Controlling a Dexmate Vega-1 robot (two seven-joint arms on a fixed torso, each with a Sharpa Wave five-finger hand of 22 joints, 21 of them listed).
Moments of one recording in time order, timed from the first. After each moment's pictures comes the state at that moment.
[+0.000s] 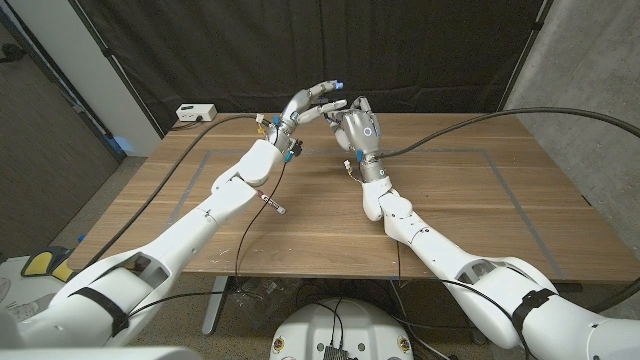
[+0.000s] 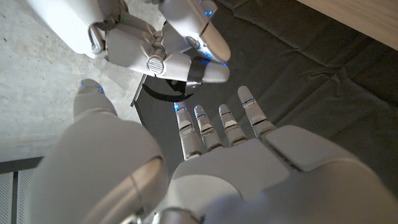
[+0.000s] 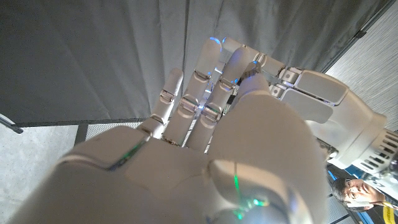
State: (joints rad) left arm 0.61 0.48 0.57 -1.40 -0.05 -0.42 0.12; left_hand 0.79 -0.11 0.04 -0.12 0.32 0.67 -0.18 0.25 0.20 0.35 -0.19 0.23 0.31 0.18 -0.04 0.22 0.24 0.01 0.09 0.84 0.21; right arm -0.62 -0.07 -0.54 -0.99 -1.25 0.08 -1.12; right_hand 1.16 0.15 0.05 -0.10 0.20 1.14 -0.22 0.20 0.22 1.18 -0.20 0.58 0.60 1.03 -0.17 0.75 0.87 0.13 -0.04 1.42 0.24
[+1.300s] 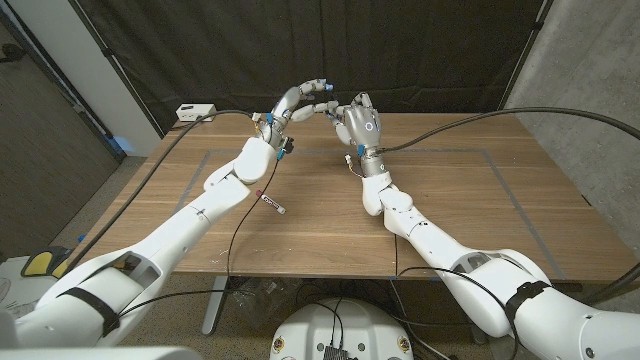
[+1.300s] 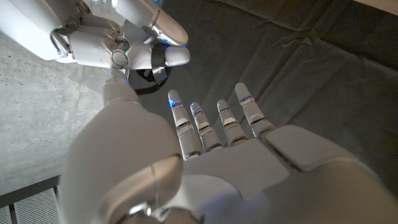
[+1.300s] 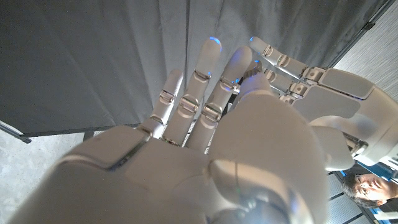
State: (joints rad) left arm 0.62 0.51 0.56 -1.43 0.09 -0.34 0.28; left_hand 0.94 0.00 -0.11 -0.10 0.36 0.70 -0.22 0.27 0.19 0.40 -0.21 0.24 0.26 0.23 -0.04 0.23 0.24 0.04 0.08 0.89 0.20; right arm -0.58 -0.03 -0.49 -0.92 -1.26 0.15 -1.12; right_hand 1.16 0.15 0.05 -0.10 0.20 1.16 -0.22 0.20 0.21 1.20 -0.20 0.58 0.62 1.04 -0.17 0.77 0.86 0.13 -0.04 1.44 0.20
